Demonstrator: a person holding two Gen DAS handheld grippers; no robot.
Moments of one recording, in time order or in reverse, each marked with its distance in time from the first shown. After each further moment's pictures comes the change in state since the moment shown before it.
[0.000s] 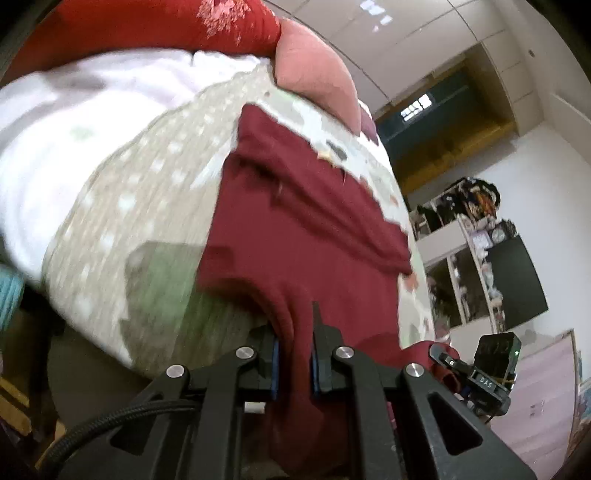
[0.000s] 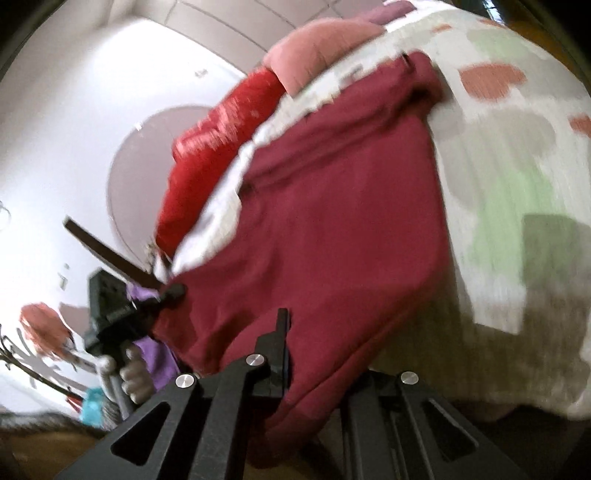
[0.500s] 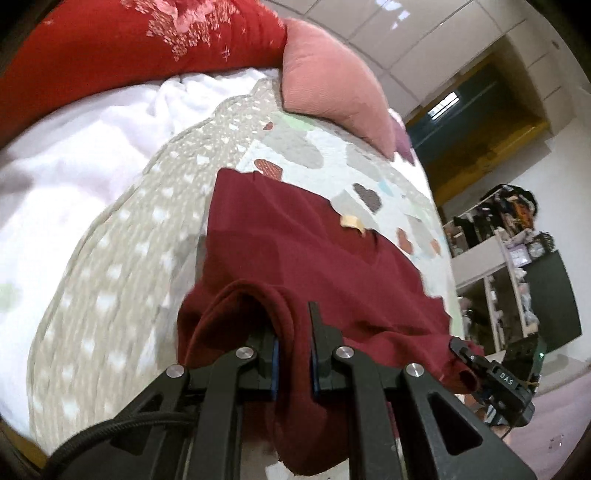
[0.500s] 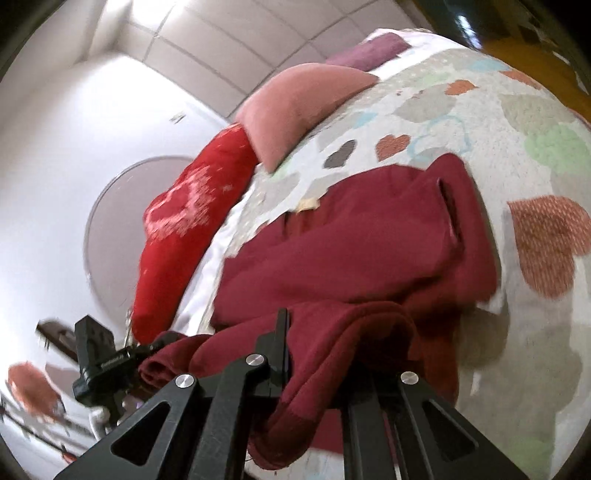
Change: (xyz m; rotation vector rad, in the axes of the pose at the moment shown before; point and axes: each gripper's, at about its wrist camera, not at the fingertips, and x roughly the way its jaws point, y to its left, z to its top) left arm 0.113 -0.025 0.146 0.008 0.008 0.161; right arm 0.055 -0.022 0.171 0.069 -0.138 -0.093
